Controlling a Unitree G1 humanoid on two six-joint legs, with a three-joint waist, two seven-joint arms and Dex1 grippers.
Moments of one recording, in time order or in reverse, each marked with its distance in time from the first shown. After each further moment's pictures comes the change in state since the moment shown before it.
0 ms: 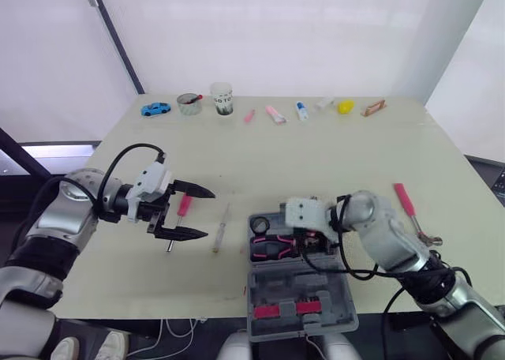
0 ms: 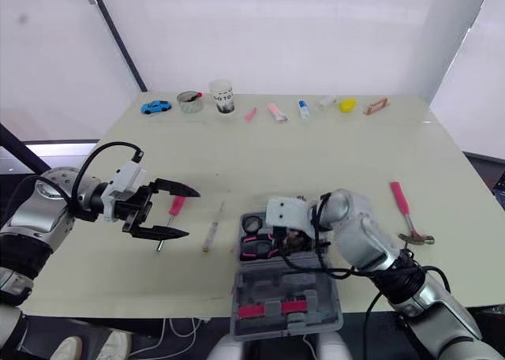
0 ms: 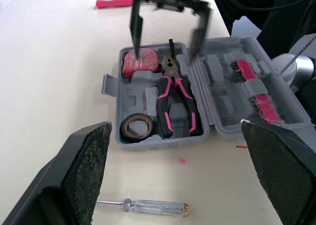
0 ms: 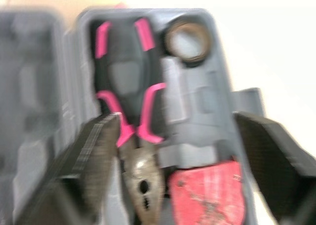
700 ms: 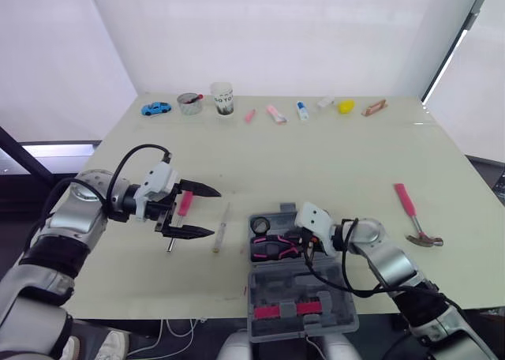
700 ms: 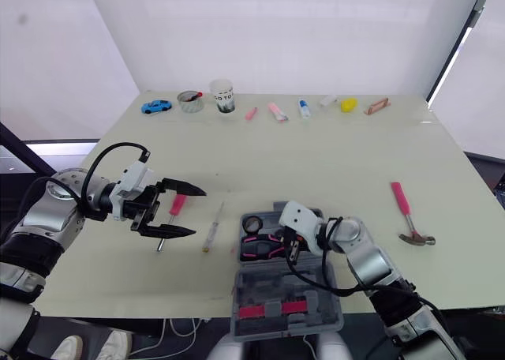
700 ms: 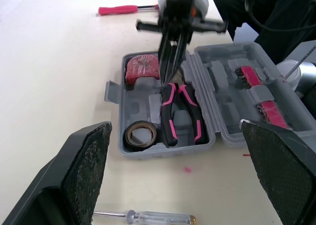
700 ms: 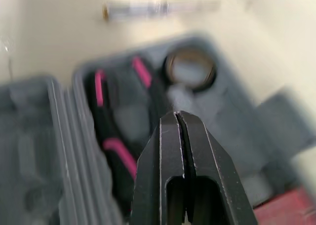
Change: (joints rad) left arm -0.019 -0.051 0.000 0.027 0.015 -0.006 0.000; right arm 0.233 0.103 -0.109 0.262 0.238 -0.330 -0.223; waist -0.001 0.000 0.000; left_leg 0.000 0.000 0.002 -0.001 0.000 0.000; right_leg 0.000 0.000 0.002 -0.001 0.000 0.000
